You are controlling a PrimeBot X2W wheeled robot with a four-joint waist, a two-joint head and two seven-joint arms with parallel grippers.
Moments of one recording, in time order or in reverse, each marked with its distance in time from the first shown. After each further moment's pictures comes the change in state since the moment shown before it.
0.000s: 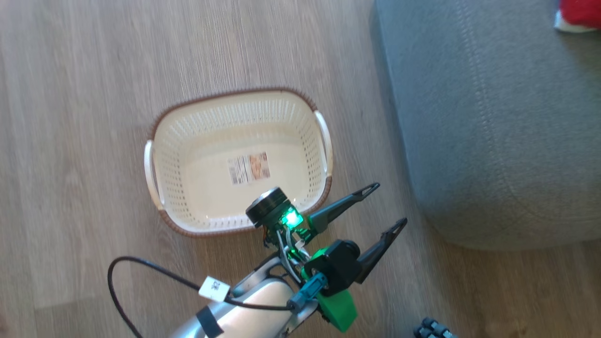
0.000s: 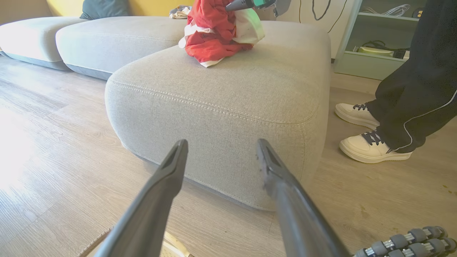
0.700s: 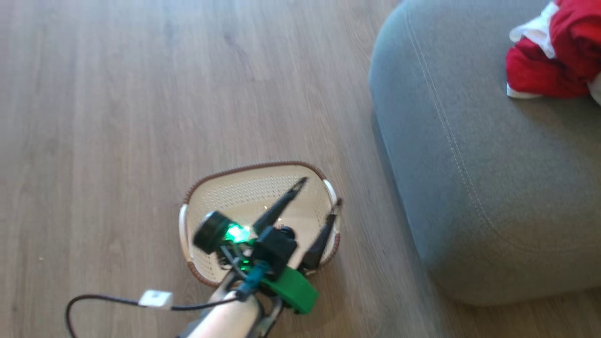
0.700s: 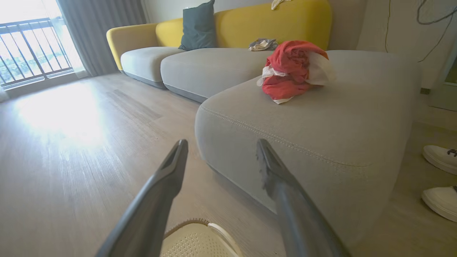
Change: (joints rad) left arm 0.196 -0.035 0.252 -0.008 -0.041 0.064 0.000; right arm 0.444 -0.067 -0.026 -0.737 0.173 0.000 -0.042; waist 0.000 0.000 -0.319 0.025
